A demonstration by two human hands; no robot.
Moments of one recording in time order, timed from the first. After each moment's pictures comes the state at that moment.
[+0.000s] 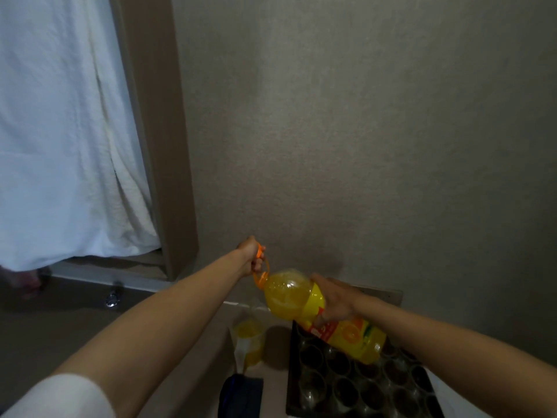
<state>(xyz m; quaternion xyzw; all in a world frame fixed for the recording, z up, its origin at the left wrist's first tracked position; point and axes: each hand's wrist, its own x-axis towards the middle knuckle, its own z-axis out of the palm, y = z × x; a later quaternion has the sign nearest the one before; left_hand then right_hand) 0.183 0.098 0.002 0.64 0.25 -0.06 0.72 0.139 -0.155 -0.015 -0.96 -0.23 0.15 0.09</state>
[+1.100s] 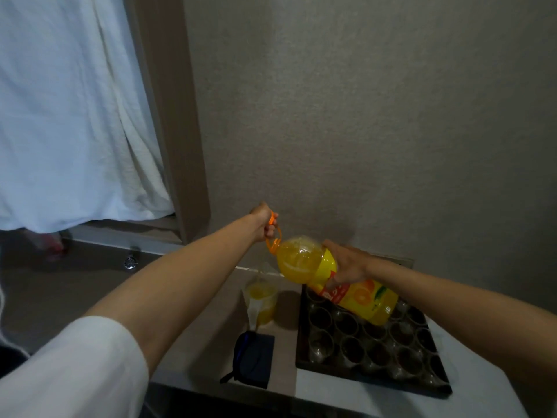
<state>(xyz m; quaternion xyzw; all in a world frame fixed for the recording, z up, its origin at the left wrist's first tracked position) 0.182 0.098 -0.001 0.63 0.25 -0.09 0.73 0.143 -0.154 -0.018 -0.95 -0.25 0.16 0.07</state>
